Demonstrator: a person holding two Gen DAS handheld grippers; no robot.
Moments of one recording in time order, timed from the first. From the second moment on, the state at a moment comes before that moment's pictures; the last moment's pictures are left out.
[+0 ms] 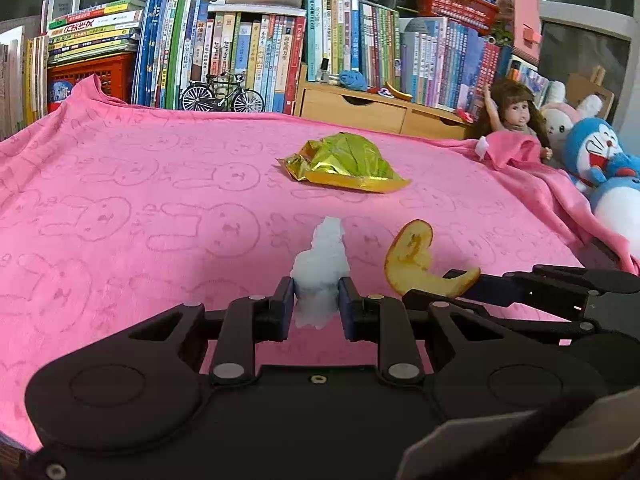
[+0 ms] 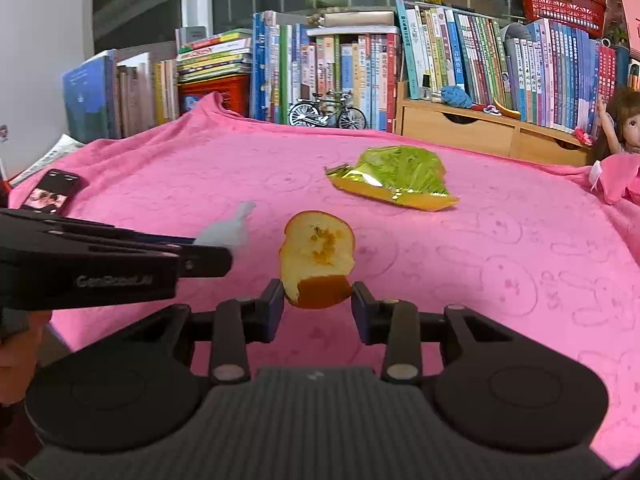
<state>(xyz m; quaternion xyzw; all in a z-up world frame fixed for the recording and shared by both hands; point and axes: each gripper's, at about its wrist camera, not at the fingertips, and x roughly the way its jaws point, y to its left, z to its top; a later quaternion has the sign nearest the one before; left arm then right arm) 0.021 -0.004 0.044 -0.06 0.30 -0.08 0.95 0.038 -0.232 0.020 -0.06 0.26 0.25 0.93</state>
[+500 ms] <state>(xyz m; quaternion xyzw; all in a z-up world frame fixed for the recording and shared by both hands) -0.042 -0.005 0.027 -0.05 0.31 -0.08 0.95 -0.027 -0.239 0.002 -0.06 0.26 0.27 0.92</state>
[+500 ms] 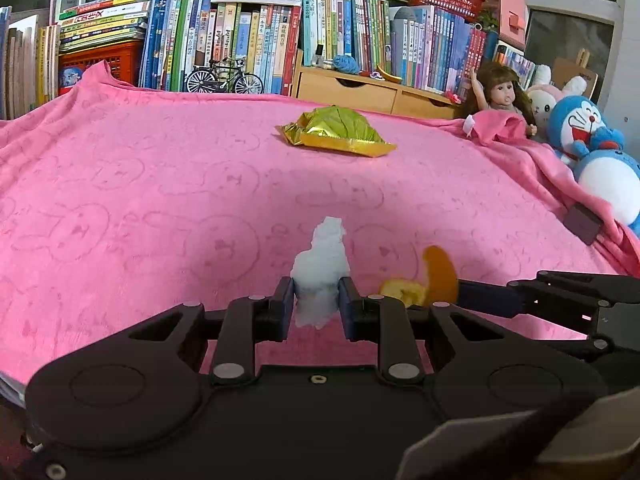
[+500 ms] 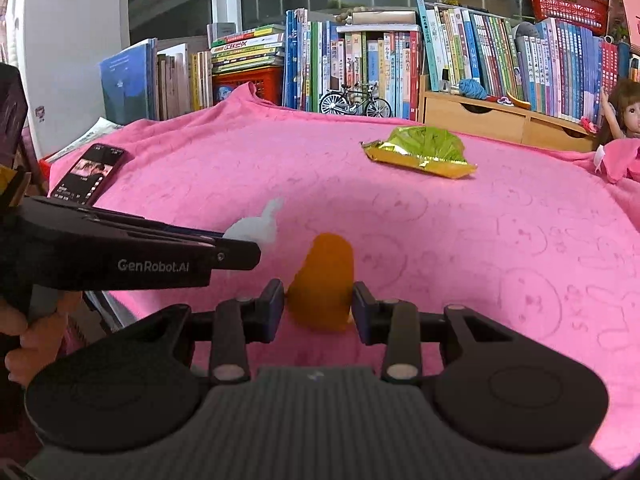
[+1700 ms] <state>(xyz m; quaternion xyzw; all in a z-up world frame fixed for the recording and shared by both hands) -0.018 0.001 0.000 -0.04 0.30 -0.04 0.95 -0.023 -0.238 -0.040 -0.04 0.21 0.20 0.96</state>
